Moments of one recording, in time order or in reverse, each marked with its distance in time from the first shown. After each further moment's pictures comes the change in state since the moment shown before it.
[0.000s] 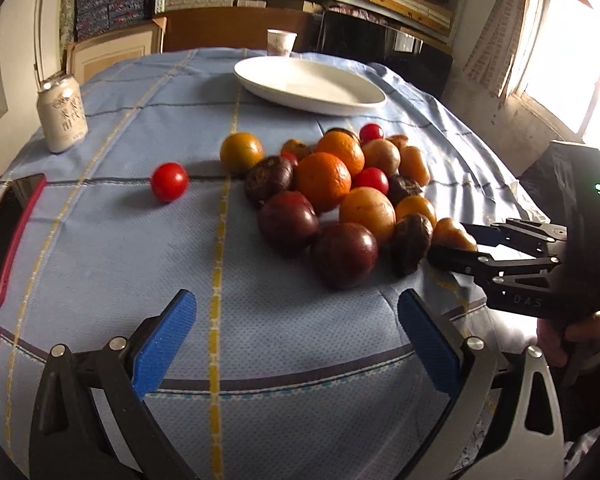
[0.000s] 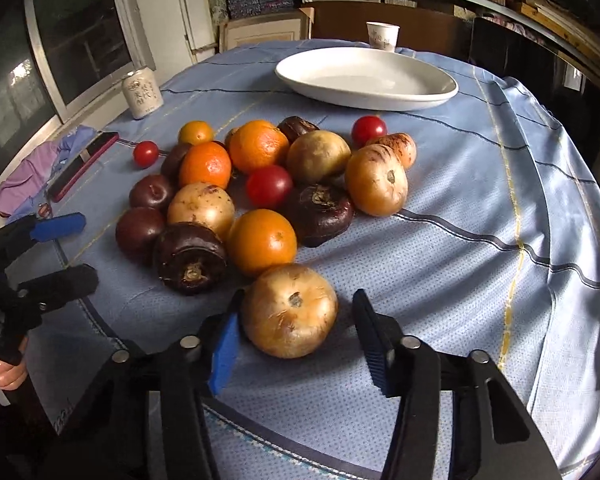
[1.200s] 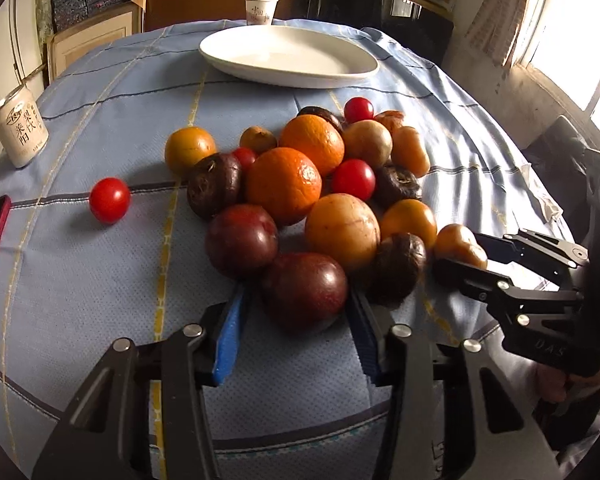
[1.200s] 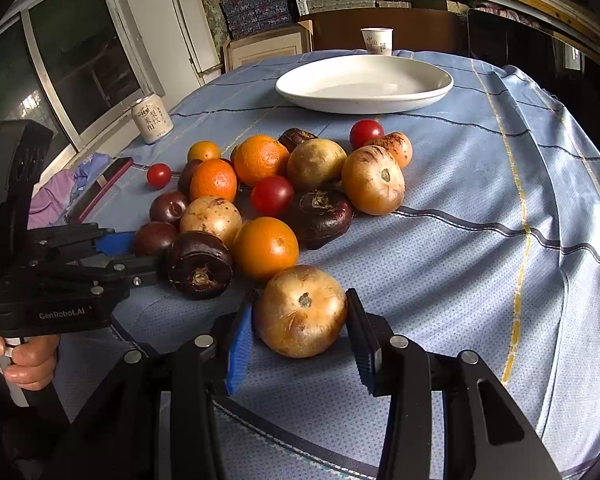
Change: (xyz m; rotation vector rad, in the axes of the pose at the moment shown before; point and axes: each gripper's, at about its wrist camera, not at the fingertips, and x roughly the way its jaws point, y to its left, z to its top) left arm 0.043 -0.029 0.034 0.034 0.127 0.011; right arm -0.006 -0.015 -0.006 0.074 -0.049 0.075
